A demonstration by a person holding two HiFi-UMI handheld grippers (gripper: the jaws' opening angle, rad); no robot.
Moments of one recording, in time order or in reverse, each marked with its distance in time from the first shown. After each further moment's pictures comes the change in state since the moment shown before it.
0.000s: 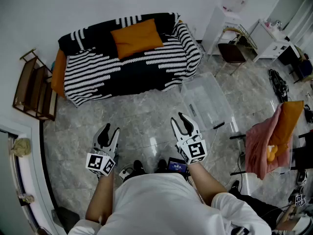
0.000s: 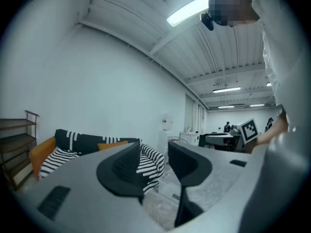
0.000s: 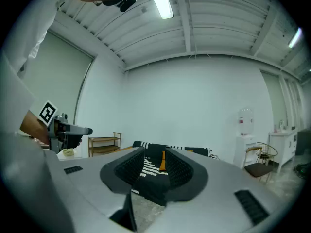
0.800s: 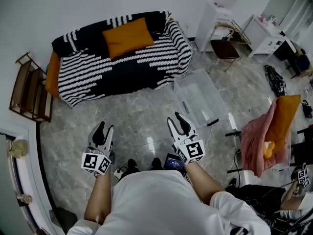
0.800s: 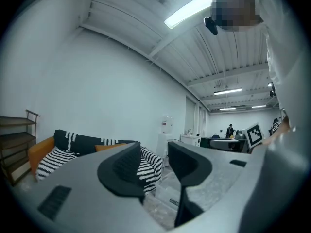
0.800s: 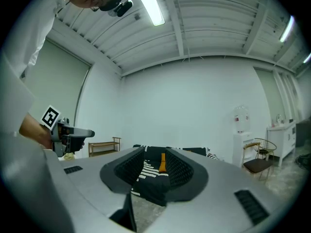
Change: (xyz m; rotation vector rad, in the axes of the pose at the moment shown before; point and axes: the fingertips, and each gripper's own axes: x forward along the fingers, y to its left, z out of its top) left arm 0.013 -0.049 -0.002 -0.018 -0.032 0.030; right arm -0.050 -0.037 -0.010 0.057 -0.043 0.003
